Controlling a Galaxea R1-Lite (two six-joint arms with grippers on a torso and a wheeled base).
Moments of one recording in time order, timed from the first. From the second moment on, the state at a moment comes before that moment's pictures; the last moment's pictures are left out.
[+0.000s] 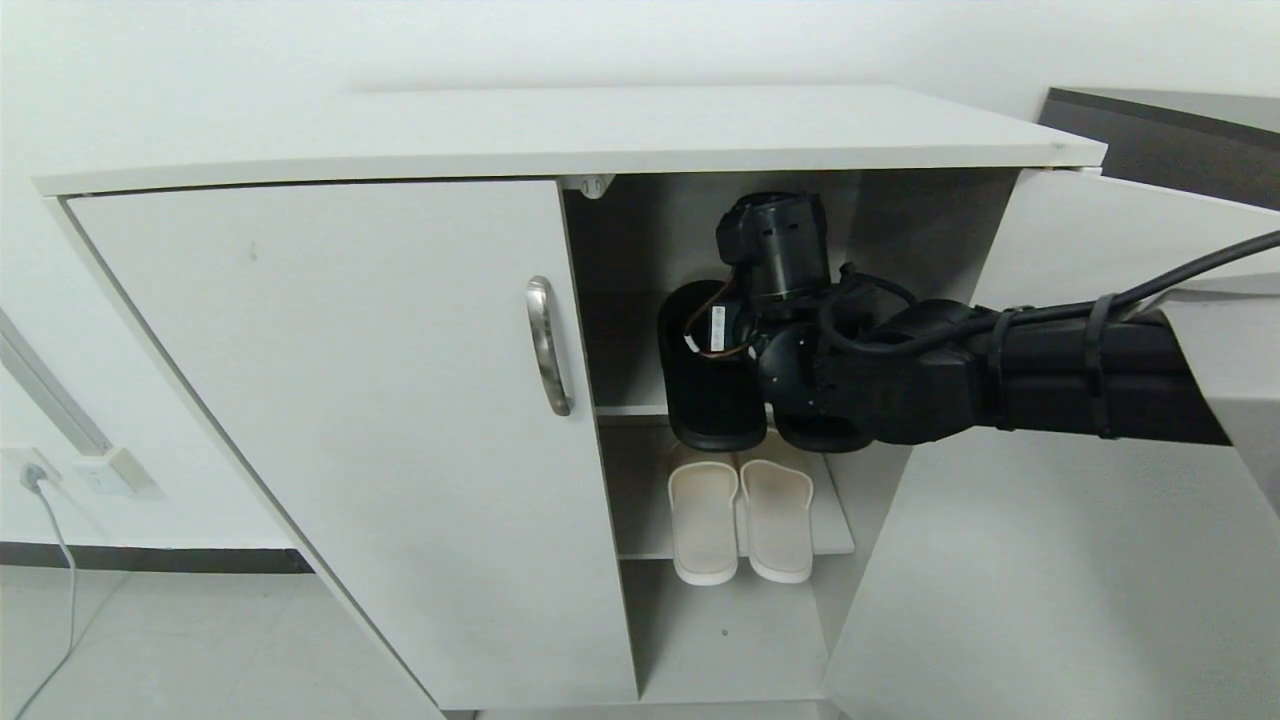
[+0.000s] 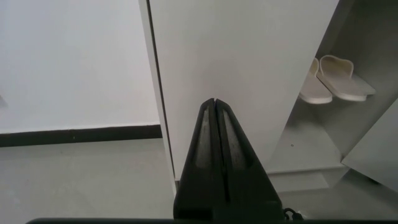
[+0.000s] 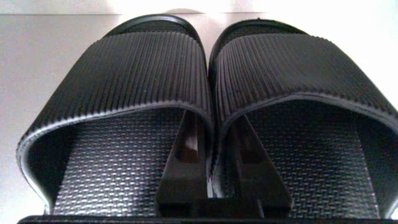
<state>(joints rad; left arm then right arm) 0.00 0.00 0.00 0.00 -0.02 0.01 0.77 2.14 -1.81 -0.09 -0.75 0.22</state>
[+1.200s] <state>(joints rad) 0.00 0.00 0.00 0.00 -0.02 0.01 0.77 2.12 -1.77 -0.05 -0.75 0.22</state>
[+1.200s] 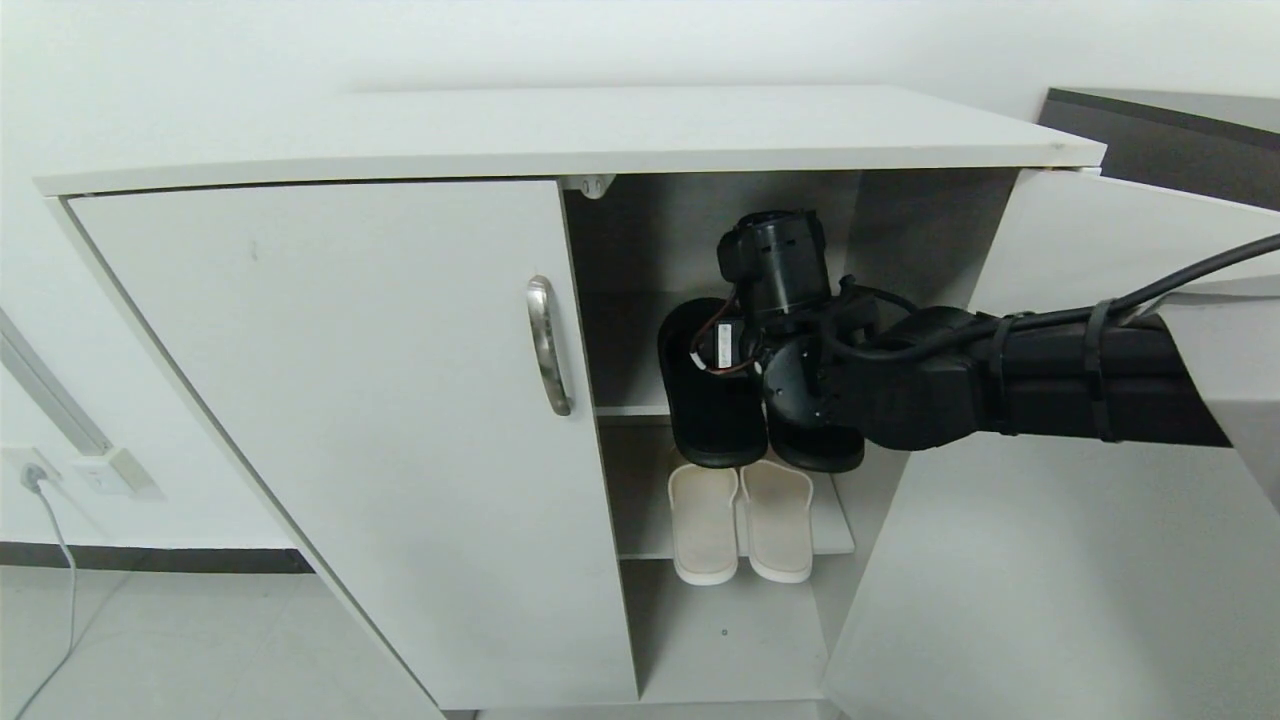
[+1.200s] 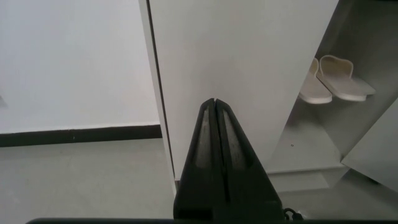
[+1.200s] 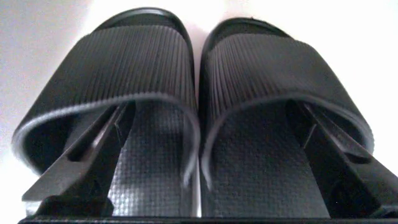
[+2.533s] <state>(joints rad) 0.00 0.00 0.00 0.00 -0.02 0.01 0.99 1.68 -1.01 -0.38 -0.56 0.21</state>
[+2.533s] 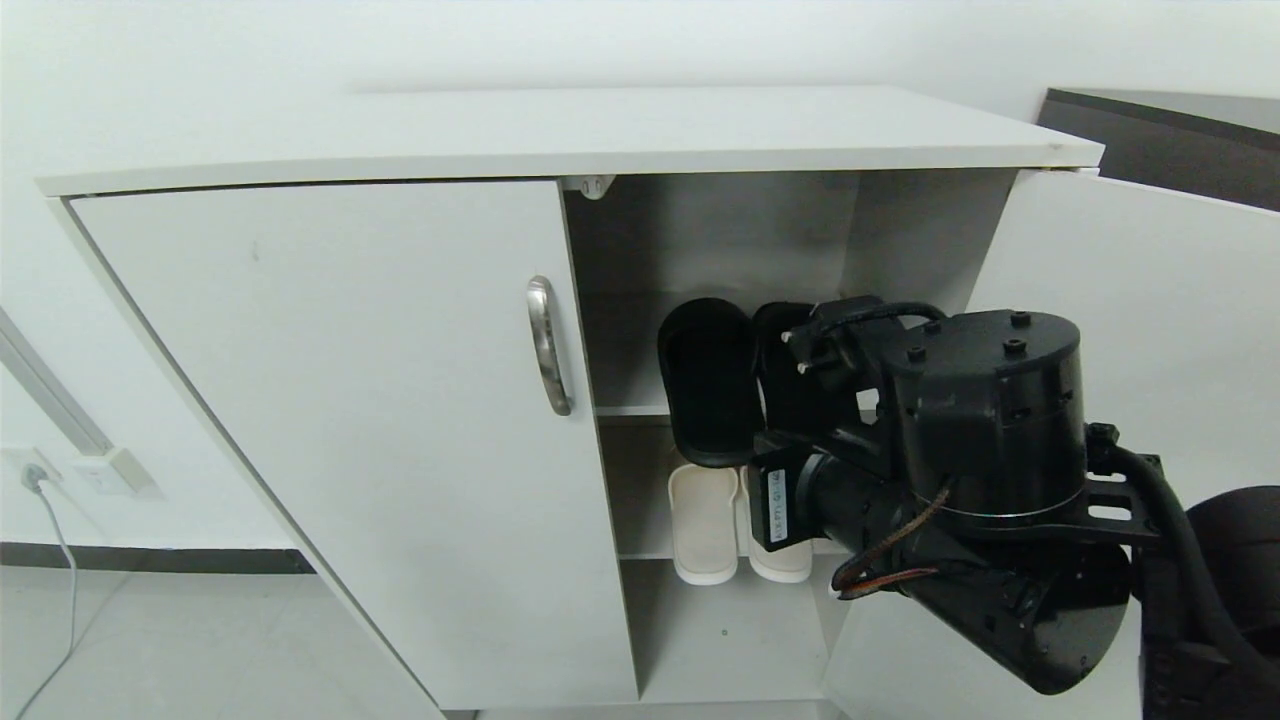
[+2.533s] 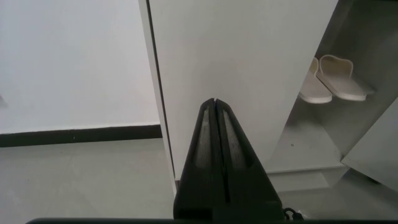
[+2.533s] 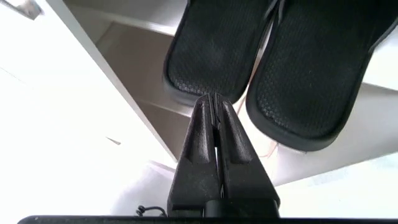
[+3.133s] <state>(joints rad) 0.00 0.00 0.00 0.00 -0.02 0.01 1.00 1.69 -1.00 -0.38 -0.57 0.21</state>
